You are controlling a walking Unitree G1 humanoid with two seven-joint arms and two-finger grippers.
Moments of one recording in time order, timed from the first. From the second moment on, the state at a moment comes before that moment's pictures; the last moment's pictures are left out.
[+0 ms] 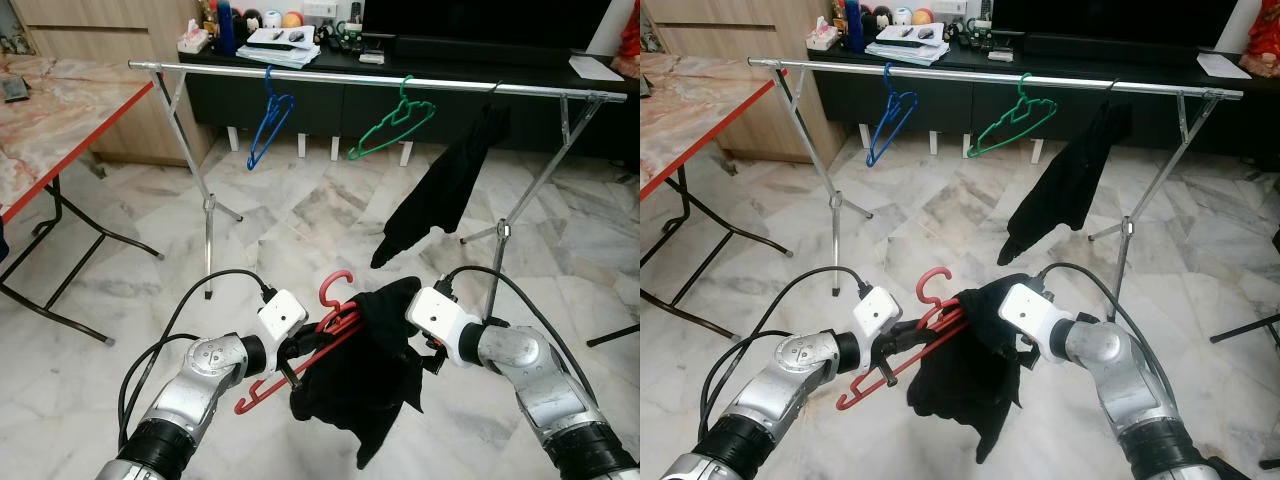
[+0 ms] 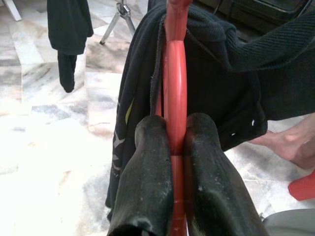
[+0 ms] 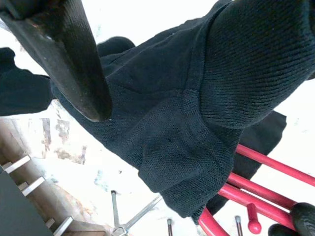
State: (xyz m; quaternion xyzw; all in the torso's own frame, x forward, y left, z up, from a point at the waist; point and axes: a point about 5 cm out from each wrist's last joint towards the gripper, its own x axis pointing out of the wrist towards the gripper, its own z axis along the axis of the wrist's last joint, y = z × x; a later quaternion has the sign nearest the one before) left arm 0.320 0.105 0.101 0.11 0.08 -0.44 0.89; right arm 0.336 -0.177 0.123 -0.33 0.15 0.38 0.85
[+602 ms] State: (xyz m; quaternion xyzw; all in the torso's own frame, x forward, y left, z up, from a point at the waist) left arm 0.321 0.105 0.101 0.11 0.08 -0.43 0.89; right arm 0.330 -0.163 0.146 -0.29 0.10 0.45 0.84
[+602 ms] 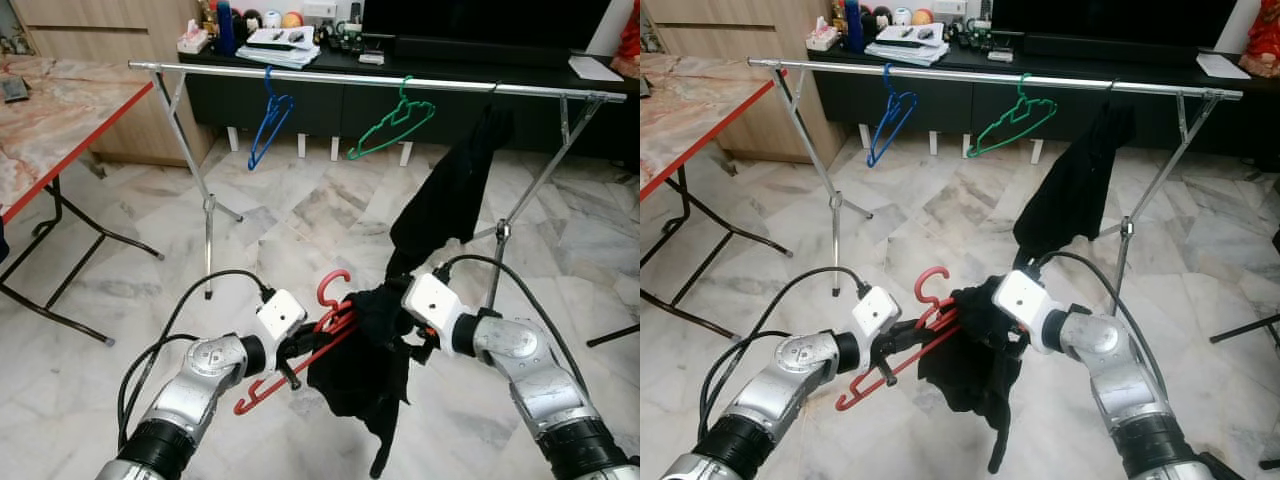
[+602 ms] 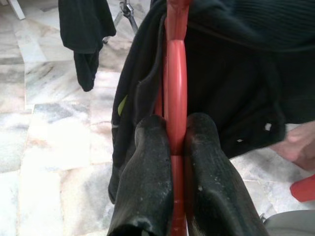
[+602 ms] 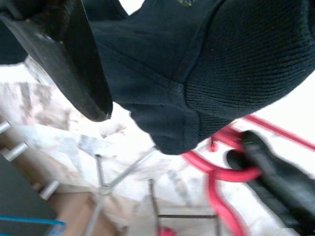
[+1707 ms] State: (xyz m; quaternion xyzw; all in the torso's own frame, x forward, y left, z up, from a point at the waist) left arm 0.317 0.104 0.094 0.10 0.10 -0.44 0.89; right arm 0.311 -0.164 0.122 -0.22 0.16 0.47 0.84
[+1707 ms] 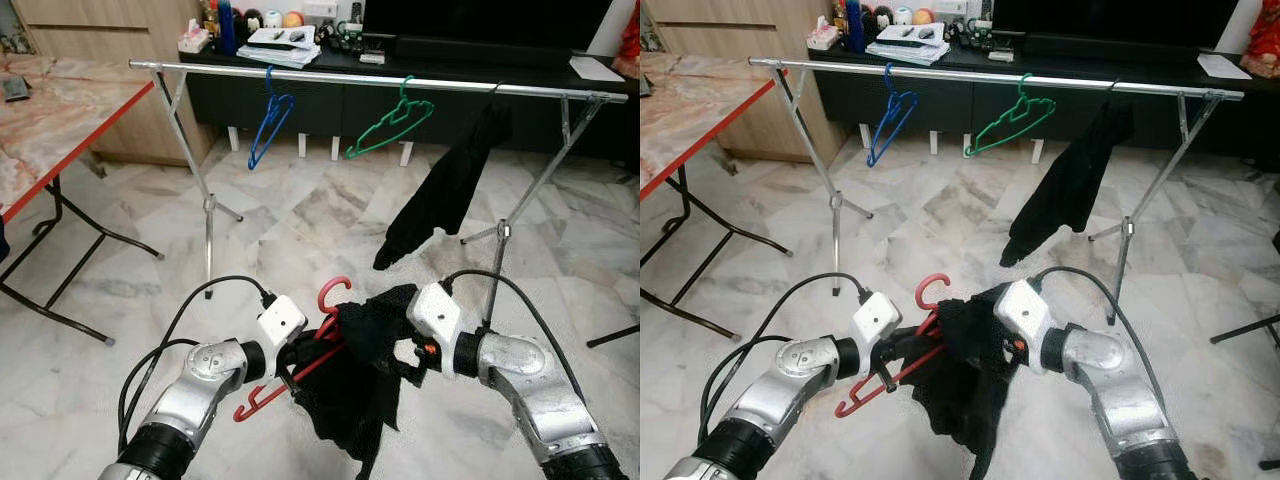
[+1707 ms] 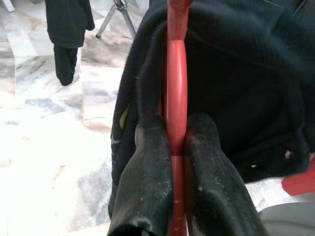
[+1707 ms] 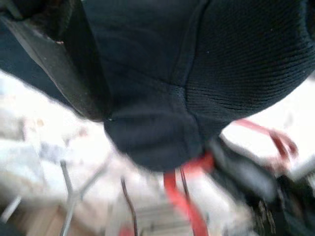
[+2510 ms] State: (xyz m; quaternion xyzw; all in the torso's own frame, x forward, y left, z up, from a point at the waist) left arm 0.317 0.104 0.094 0.10 0.10 -0.44 0.88; right arm 0.300 -0.156 0.110 -0.01 0.15 0.42 0.90
